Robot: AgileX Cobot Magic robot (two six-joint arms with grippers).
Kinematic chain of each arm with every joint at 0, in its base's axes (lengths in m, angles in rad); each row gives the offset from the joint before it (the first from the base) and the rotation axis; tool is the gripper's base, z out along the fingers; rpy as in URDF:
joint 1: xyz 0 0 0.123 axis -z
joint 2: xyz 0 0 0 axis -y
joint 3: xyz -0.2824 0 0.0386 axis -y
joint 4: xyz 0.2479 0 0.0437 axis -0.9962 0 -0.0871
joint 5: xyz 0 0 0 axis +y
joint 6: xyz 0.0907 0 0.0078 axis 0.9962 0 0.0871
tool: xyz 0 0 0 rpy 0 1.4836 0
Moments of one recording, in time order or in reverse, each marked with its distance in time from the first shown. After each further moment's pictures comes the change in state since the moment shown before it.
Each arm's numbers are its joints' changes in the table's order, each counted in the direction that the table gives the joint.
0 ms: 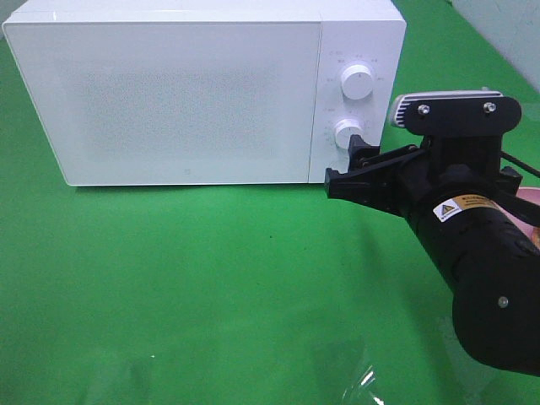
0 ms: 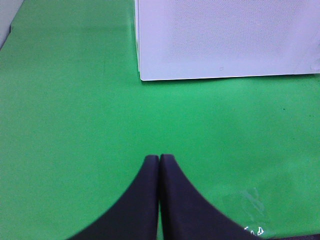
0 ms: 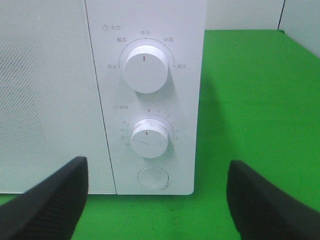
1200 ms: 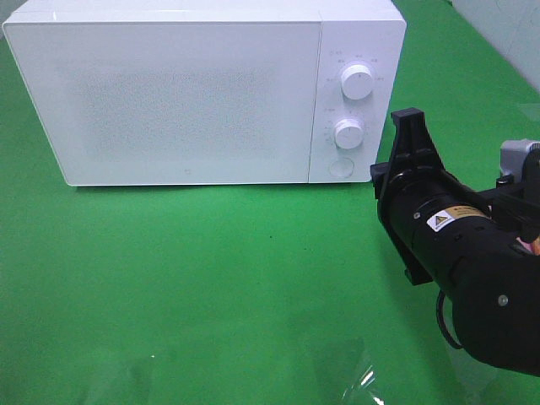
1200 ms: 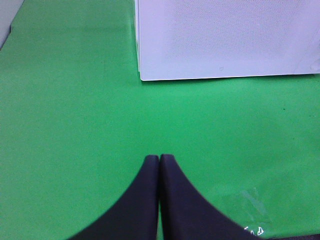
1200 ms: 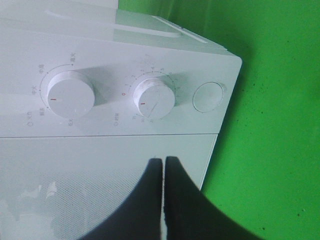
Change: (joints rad) left arm 0.000 0.000 0.000 0.000 0.000 0.000; right arm 0.000 0.000 0.000 -0.022 0.136 1.328
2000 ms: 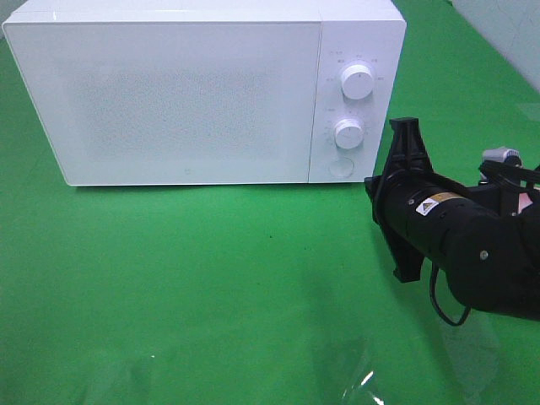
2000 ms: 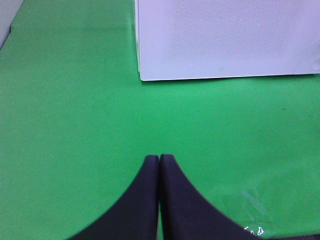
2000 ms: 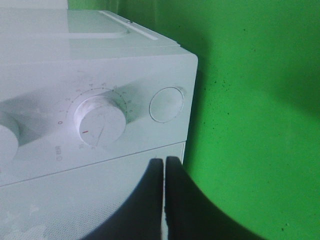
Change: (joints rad) left arm 0.000 0.000 0.000 0.000 0.000 0.000; right arm 0.198 -0.098 0.069 0.224 0.186 0.187
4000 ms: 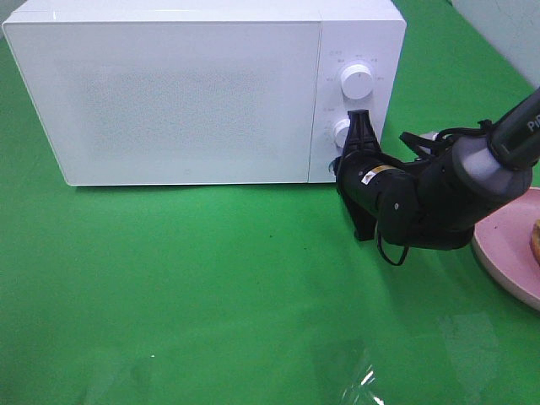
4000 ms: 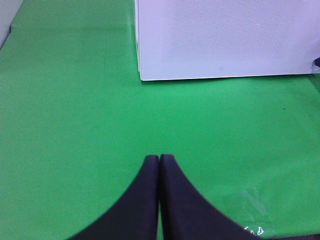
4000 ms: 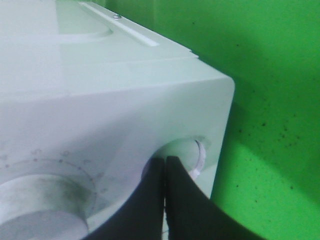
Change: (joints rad) left arm 0.000 0.000 0.000 0.000 0.000 0.000; right arm 0.173 -0.359 0.354 0.237 0.028 0.091
